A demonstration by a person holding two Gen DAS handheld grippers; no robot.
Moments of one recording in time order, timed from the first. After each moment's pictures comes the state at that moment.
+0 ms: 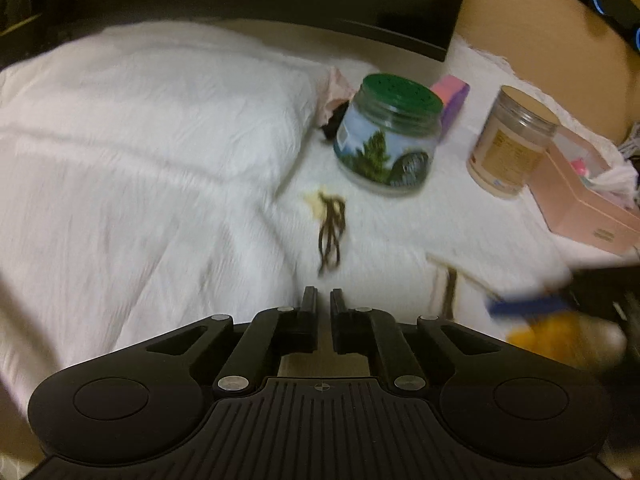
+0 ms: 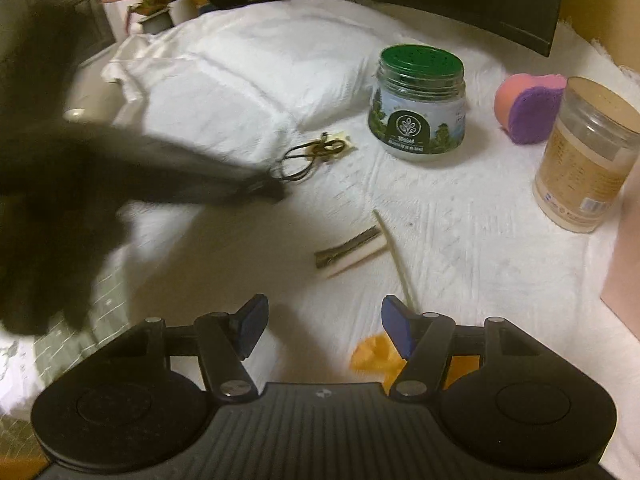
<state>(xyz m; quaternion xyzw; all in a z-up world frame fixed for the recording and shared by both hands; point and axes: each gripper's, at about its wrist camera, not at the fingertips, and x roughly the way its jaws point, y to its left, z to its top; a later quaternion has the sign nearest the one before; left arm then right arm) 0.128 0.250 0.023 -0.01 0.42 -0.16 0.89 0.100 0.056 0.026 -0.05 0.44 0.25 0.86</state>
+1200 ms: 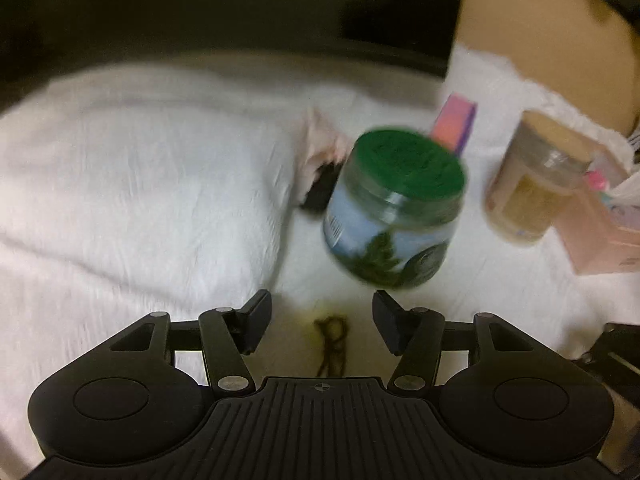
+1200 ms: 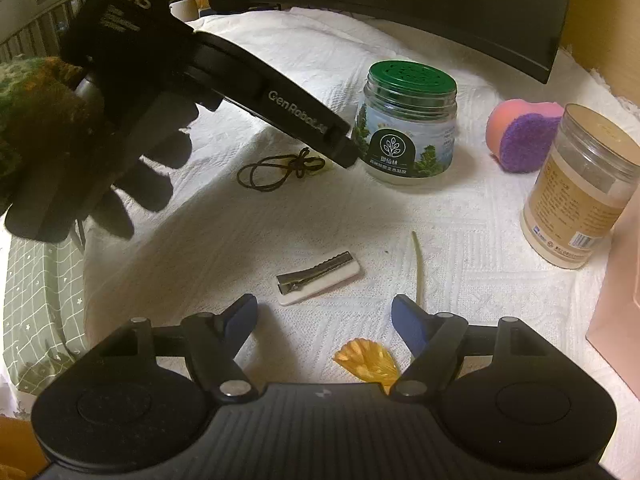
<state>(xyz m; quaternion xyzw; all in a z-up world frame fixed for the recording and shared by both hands) 0.222 0.222 0.027 0.05 0.43 -0.18 0.88 0.110 0.052 0.018 -0.09 0.41 0.25 0.87</state>
